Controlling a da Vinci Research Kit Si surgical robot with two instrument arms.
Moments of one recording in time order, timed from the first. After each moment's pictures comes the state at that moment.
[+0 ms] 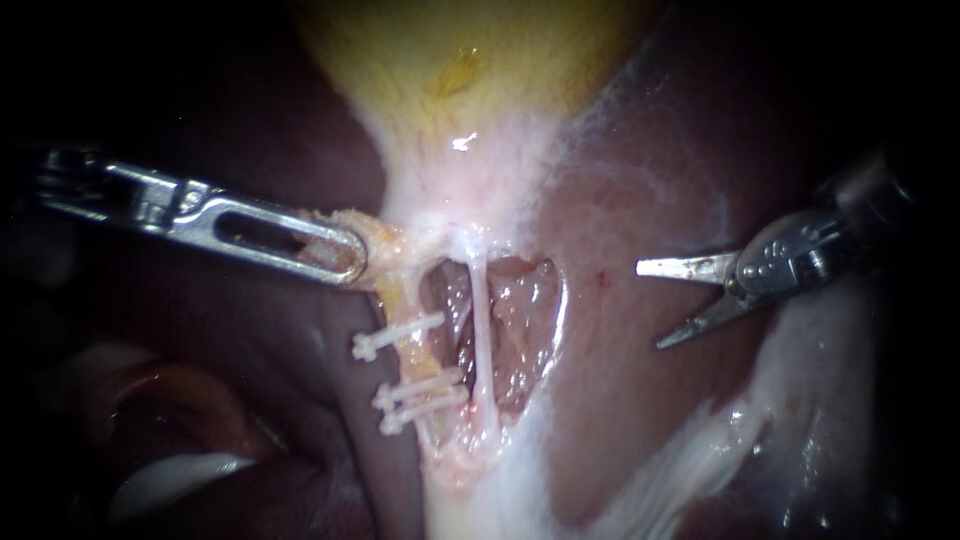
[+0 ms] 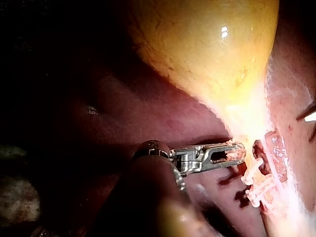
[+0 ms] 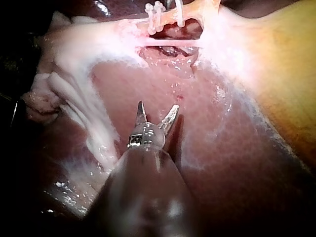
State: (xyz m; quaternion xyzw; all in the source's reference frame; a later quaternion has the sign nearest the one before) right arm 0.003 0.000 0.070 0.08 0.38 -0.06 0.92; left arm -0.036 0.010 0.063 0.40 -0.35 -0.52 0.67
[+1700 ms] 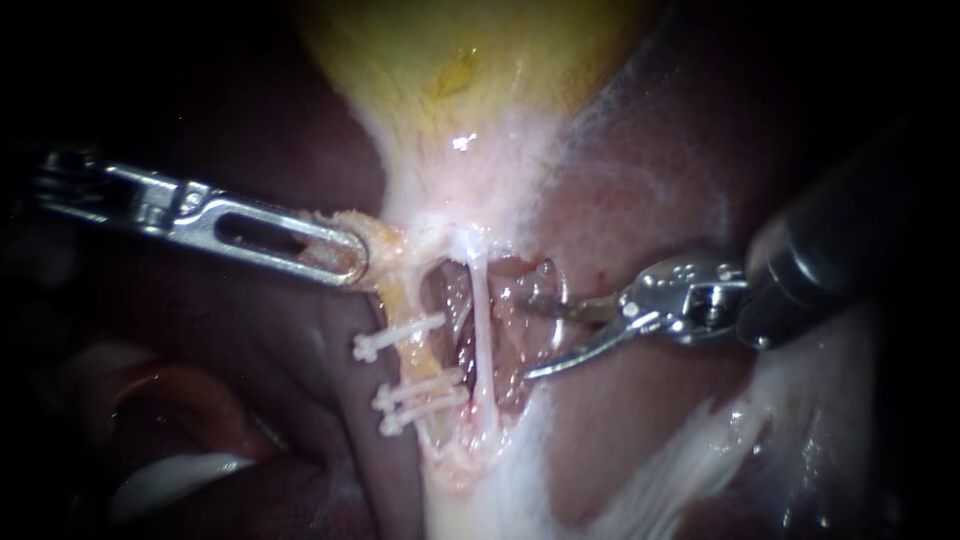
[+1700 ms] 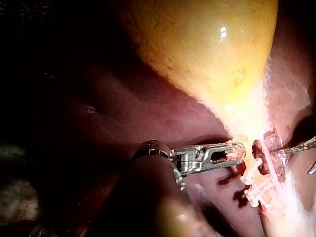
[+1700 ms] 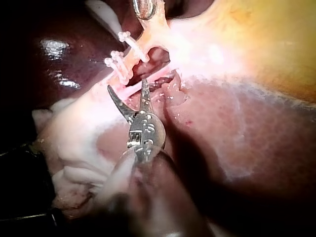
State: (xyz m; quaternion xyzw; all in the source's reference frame) right arm 0.013 -0.004 0.068 0.41 0.37 0.10 0.83; left arm -0.036 0.010 0.063 0.40 -0.35 -0.52 0.67
